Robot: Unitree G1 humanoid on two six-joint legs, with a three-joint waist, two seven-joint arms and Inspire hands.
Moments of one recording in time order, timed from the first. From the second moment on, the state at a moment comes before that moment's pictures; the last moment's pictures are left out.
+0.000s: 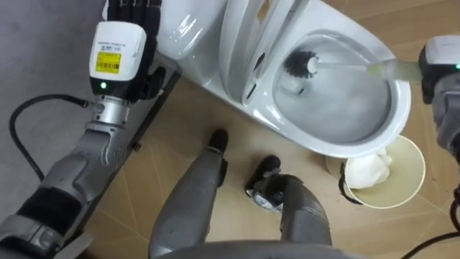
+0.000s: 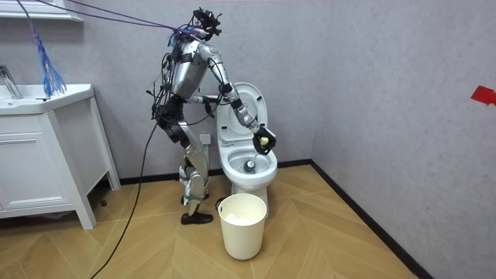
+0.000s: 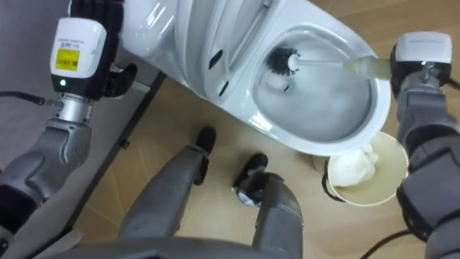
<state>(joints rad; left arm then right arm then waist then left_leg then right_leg) -0.12 0.58 -0.43 0.30 0.78 -0.07 0.69 -0.65 -0.70 0.66 1.21 -0.64 0.12 -0.34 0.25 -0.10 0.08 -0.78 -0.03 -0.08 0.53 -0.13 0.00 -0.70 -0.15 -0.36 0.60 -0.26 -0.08</state>
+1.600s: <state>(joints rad) -0.01 0.52 -0.44 0.32 0.60 -0.03 0.72 -0.48 -0.60 0.63 1.14 -0.60 0.21 -0.27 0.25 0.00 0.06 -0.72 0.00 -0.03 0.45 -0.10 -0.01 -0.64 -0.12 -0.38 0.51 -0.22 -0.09</state>
